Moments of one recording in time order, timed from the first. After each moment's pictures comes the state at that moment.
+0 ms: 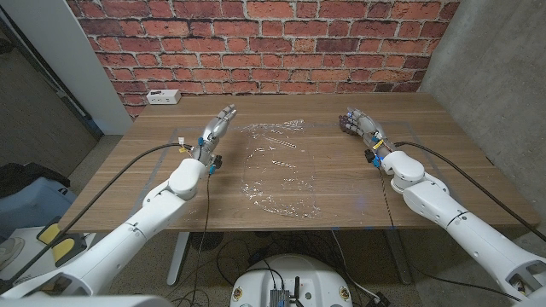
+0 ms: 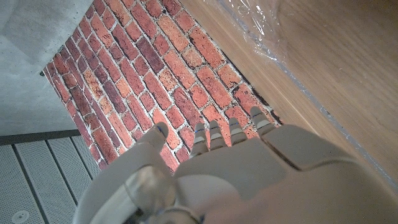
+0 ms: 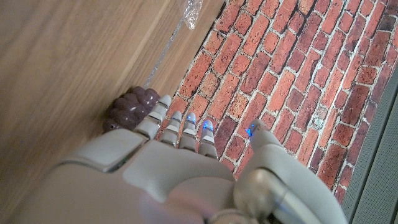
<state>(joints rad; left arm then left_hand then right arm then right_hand) 0.97 0.65 0.40 -1.60 -0.24 -0.23 0.28 0.28 0.14 0.48 0.05 0.19 0.06 -0.04 0.20 0.17 0.00 0.00 0.24 0.19 -0.05 0.09 0.20 0.17 -0.12 0.17 0.39 0.19 -0.90 -0.64 -0.40 -1.53 0.47 0.16 -0.11 0.26 0.13 0.42 -0.07 0.19 0.11 -0.04 0.20 0.18 0.14 0.08 0.22 0.20 0.08 0.05 0.21 0.19 0.19 0.06 0.28 0.17</state>
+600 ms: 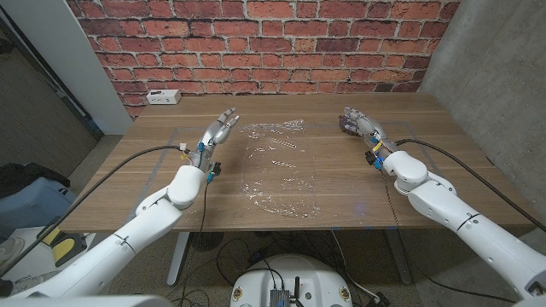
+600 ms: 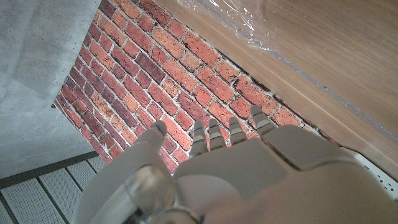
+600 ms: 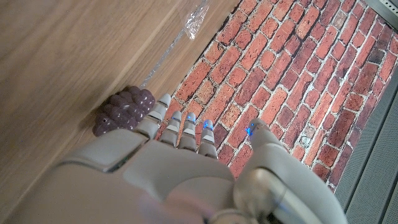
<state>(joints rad) 1.07 0.72 0.39 -1.77 -0.07 -0.12 0.39 0.29 0.13 0.49 0.04 0.19 0.09 -0.05 0.20 0.17 0.01 0.01 0.25 0.19 -0.05 0.09 0.20 0.17 -0.11 0.18 0.39 0.19 -0.95 -0.71 -0.40 -1.65 0.40 0.09 -0.15 0.27 0.14 0.43 -0.07 0.18 0.12 -0.04 0.20 0.18 0.14 0.08 0.22 0.20 0.09 0.06 0.21 0.19 0.19 0.06 0.27 0.17</state>
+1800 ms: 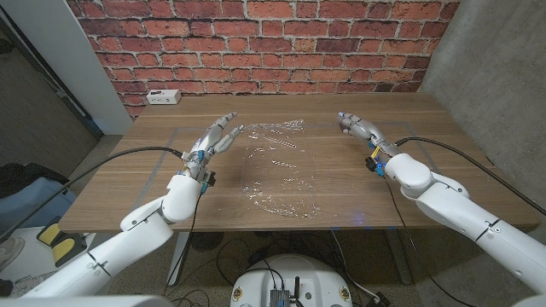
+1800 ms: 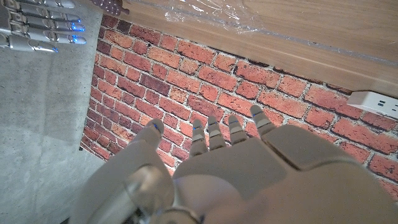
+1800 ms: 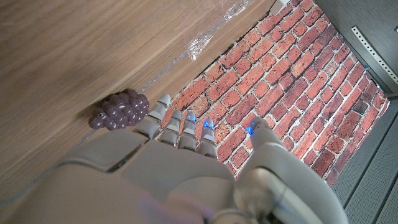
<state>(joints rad) 1.25 0.83 0.32 -2.04 0.17 0.09 0.47 0.29 0.13 0.49 0.02 0.18 0.11 -0.06 0.20 0.17 0.04 -0.01 0.25 0.19 -0.03 0.07 0.19 0.17 -0.10 0.18 0.38 0.19 -1.03 -0.82 -0.40 -1.87 0.29 -0.06 -0.20 0.27 0.14 0.42 -0.09 0.18 0.13 -0.04 0.20 0.18 0.14 0.08 0.22 0.20 0.09 0.06 0.21 0.20 0.19 0.06 0.26 0.17</state>
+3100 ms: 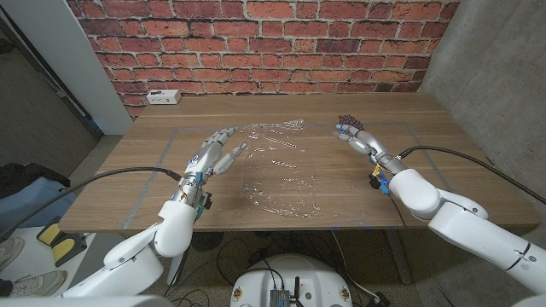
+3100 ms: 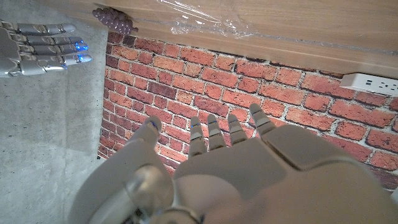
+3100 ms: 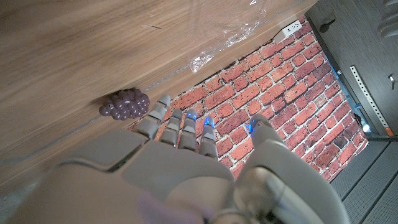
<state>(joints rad) 1.50 0.85 0.24 -2.22 0.36 0.17 0.55 0.31 0.11 0.50 -0.03 0.18 0.16 -0.08 0.20 0.17 0.07 -0.03 0.25 0.19 -0.02 0.06 0.19 0.17 -0.09 0.17 0.37 0.19 -1.26 -0.95 -0.33 -2.16 0.14 -0.20 -0.31 0.29 0.15 0.43 -0.10 0.18 0.16 -0.04 0.20 0.18 0.18 0.08 0.22 0.20 0.10 0.05 0.21 0.20 0.19 0.05 0.25 0.17</state>
